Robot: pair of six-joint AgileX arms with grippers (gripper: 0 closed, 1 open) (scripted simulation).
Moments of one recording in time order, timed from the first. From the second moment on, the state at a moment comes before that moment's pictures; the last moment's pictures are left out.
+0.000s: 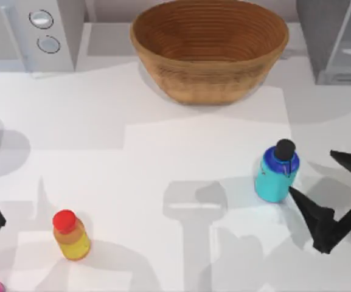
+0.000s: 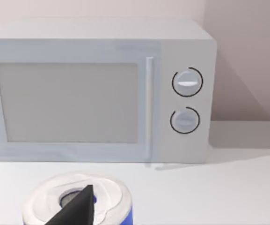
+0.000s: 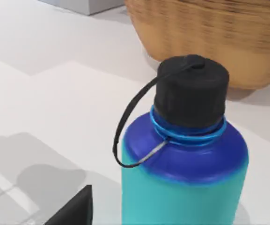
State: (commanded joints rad) left arm 0.00 0.00 0.00 0.00 0.00 0.00; right arm 0.16 1.85 0.09 1.57 -0.52 -0.11
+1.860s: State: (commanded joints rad) left arm 0.00 0.00 0.00 0.00 0.00 0.00; right arm 0.30 2.13 0.31 1.60 -0.45 -0.09
